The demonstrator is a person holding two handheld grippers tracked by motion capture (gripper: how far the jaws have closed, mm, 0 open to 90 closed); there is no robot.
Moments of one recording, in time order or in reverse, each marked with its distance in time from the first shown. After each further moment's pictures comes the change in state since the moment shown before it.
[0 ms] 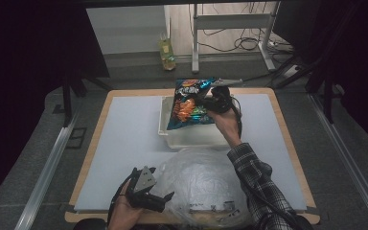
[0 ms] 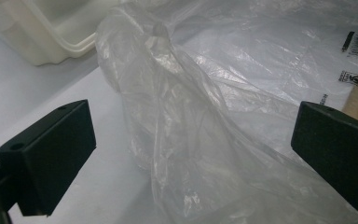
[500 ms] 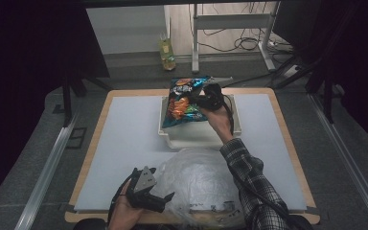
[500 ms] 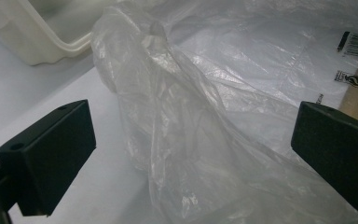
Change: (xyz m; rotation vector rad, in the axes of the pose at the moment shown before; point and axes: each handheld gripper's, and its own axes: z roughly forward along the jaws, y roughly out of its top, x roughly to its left) left arm 0.000 0.000 0.000 0.001 -0.009 0.001; right arm -0.003 0.004 0.031 0.006 0.007 -0.013
